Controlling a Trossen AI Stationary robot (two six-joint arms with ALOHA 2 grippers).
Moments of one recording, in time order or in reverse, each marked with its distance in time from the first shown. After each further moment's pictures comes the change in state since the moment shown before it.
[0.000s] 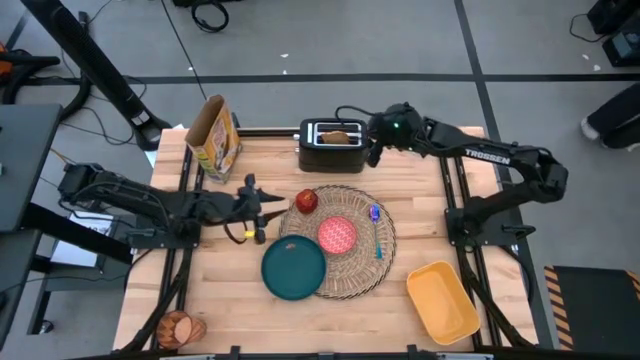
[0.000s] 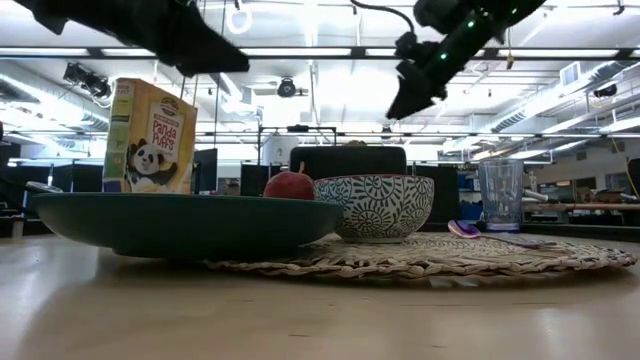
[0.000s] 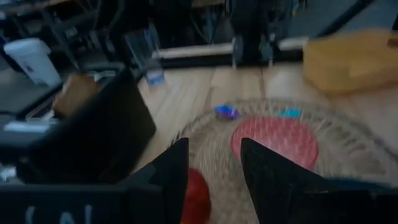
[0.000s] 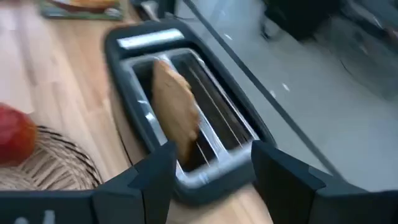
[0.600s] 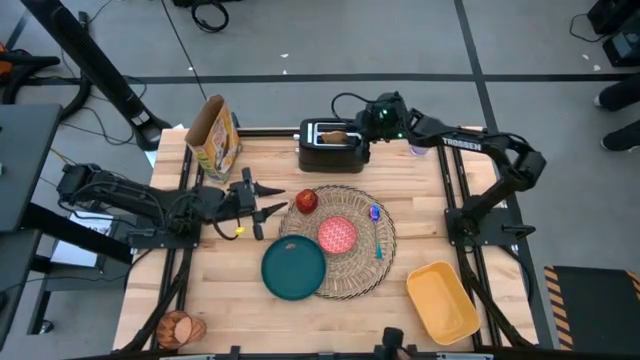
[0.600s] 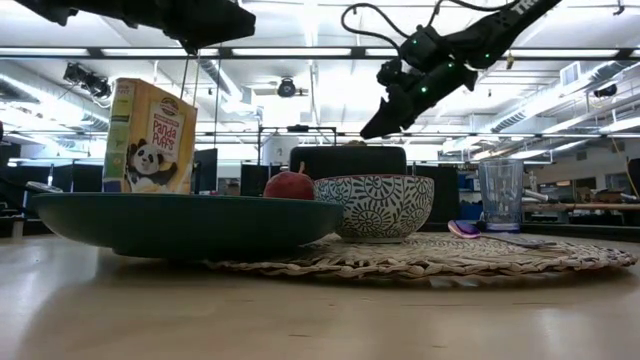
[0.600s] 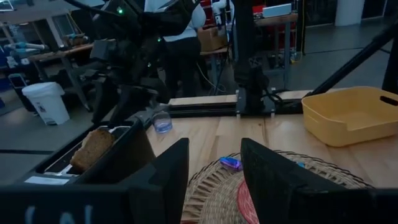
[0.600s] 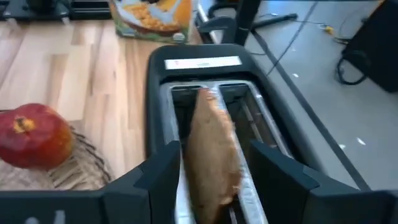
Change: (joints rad) left arm 0.003 -0.031 0.002 0.177 -0.006 0.080; right arm -0.150 0.211 0.000 0.280 -0.480 -0.187
